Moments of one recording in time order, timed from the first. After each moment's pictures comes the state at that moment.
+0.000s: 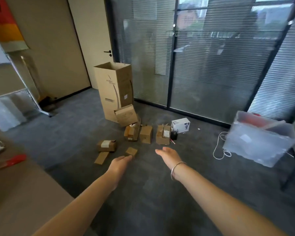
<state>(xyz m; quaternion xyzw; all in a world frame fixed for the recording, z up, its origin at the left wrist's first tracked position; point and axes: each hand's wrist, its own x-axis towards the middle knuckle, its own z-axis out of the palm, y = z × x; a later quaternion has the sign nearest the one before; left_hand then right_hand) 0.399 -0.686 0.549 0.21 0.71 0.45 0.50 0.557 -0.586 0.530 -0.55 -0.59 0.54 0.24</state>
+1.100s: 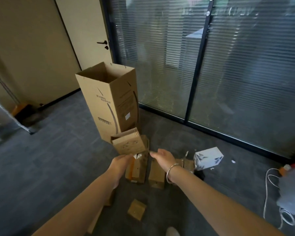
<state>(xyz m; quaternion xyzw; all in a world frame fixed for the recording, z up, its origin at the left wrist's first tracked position) 0.058 0.012 0.511 0.19 0.74 0.42 0.49 0.210 0.092 0.500 -0.56 -0.58 0.57 0.14</state>
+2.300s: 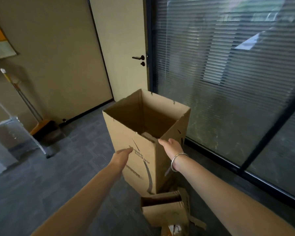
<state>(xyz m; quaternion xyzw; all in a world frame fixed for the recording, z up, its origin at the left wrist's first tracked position) -0.412 0.425 0.520 0.12 0.75 0.49 0.42 -0.266 0.539 0.532 -0.53 -0.55 0.62 0.17</state>
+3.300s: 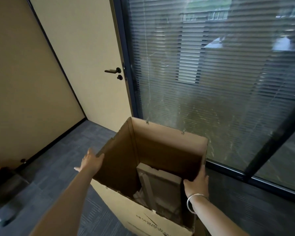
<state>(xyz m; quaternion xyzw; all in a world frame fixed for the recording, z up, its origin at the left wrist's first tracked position) -0.758 0.689 0.472 0.33 0.90 0.19 0.22 -0.405 0.705 0.450 -0.75 -0.45 0.42 0.26</state>
